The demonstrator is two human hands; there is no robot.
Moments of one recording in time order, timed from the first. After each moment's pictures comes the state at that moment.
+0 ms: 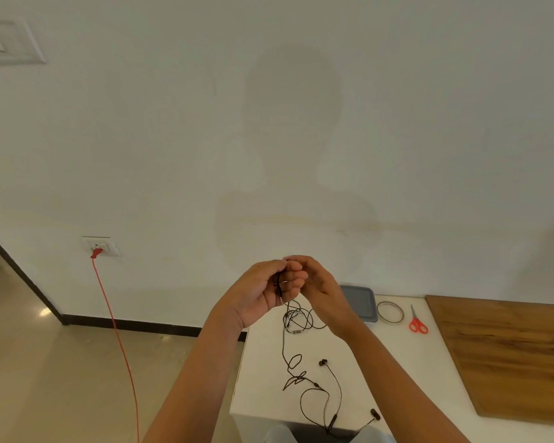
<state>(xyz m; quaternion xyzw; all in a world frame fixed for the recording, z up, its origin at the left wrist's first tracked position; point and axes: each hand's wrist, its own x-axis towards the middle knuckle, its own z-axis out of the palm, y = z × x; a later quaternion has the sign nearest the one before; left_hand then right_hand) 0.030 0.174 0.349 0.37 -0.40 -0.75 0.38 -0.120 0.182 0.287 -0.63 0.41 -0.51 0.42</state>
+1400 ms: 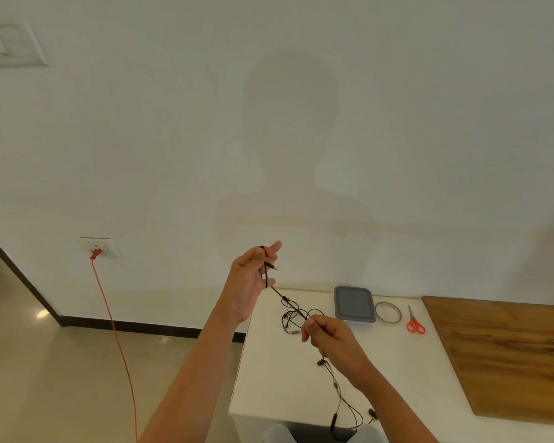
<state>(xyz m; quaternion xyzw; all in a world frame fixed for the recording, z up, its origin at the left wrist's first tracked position) 0.041 0.154 0.318 0.33 -0.46 -0.64 0.52 -0.133 0.242 0.256 -0.58 0.52 -0.42 0.47</state>
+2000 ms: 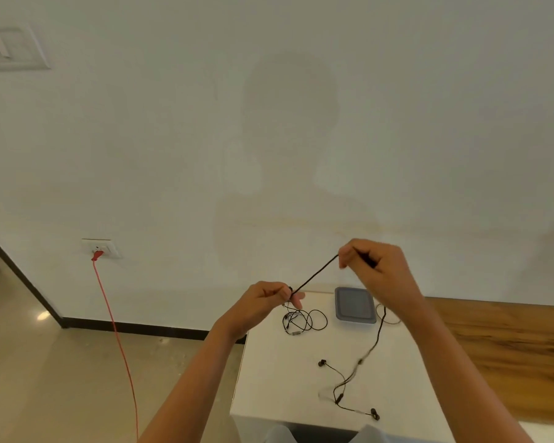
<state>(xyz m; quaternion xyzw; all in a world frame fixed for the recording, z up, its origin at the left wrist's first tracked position) 0.048 0.171 0.299 0.39 -0.70 -0.53 0.27 -0.178 0.224 0.374 -0.68 0.51 -0.49 0.20</state>
